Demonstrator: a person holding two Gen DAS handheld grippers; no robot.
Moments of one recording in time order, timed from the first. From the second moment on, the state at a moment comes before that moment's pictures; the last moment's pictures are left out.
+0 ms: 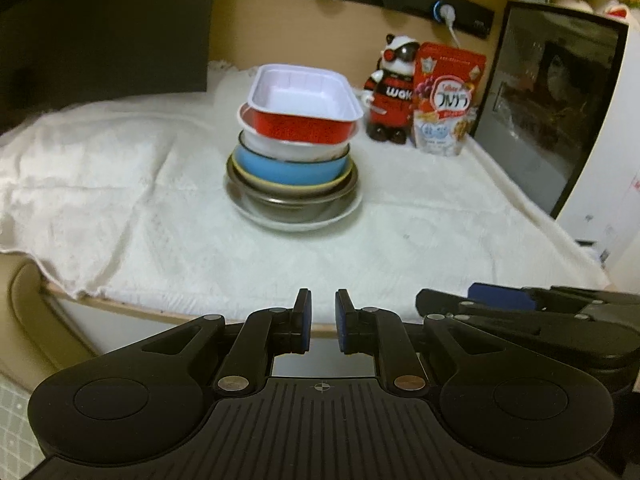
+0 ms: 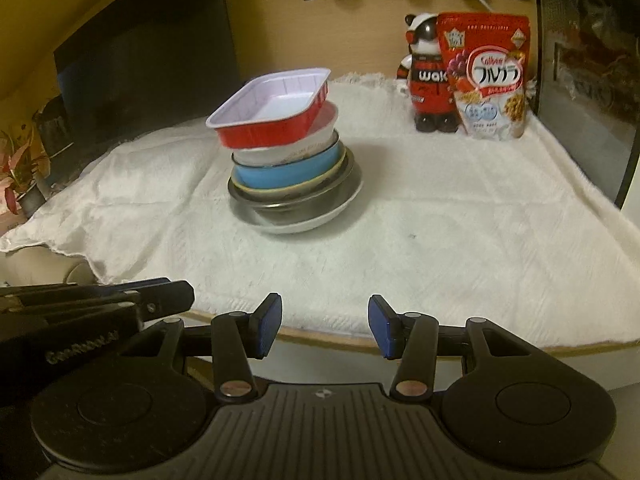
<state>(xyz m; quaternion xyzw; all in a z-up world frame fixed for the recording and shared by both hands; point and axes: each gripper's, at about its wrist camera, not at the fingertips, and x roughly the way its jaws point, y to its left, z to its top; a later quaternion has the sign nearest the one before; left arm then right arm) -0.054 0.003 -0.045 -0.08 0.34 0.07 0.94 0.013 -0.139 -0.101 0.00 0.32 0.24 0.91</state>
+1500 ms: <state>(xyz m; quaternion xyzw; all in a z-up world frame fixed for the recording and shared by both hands) -0.059 0.002 -0.038 -0.09 0.32 0.07 0.94 0.005 -0.140 -0.093 0.00 0.31 0.25 0.92</state>
